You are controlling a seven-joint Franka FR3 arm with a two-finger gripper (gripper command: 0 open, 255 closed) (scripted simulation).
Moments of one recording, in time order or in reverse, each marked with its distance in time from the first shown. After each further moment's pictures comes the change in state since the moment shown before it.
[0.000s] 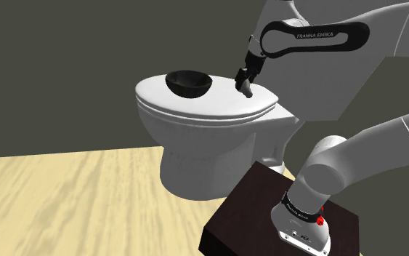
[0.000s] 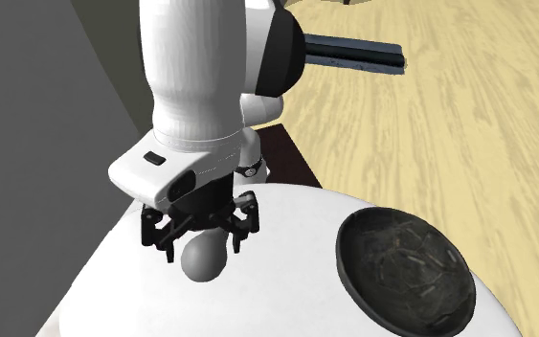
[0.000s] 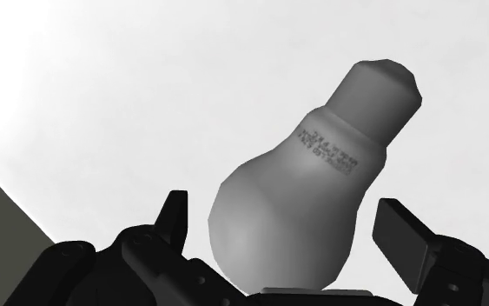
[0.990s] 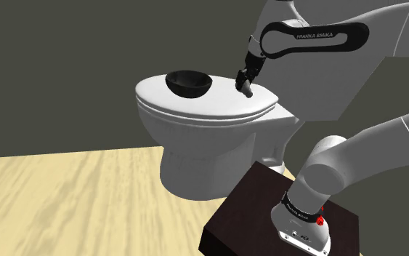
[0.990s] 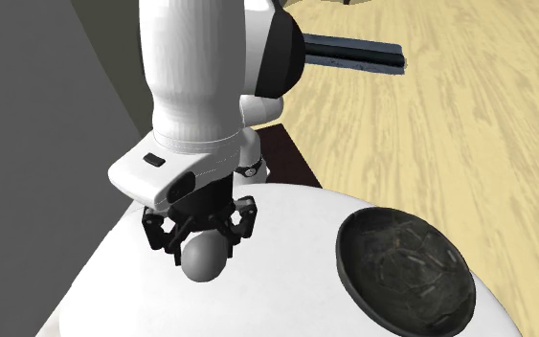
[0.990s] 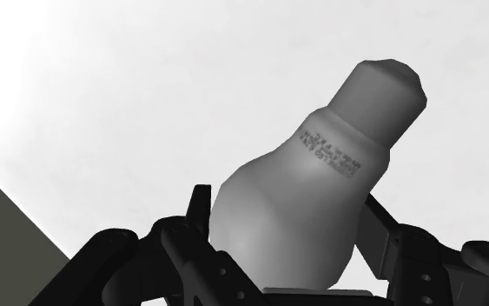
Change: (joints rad) arm -0.001 0.001 -0.002 -0.003 -0.001 0.006 0.000
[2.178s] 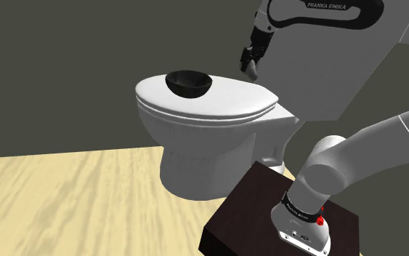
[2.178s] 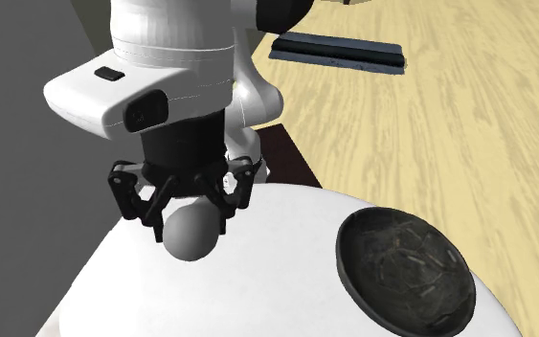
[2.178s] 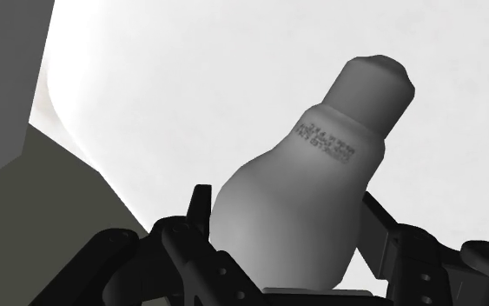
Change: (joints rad) arm 0.013 0.028 0.020 0.233 0.031 -0.204 -0.036
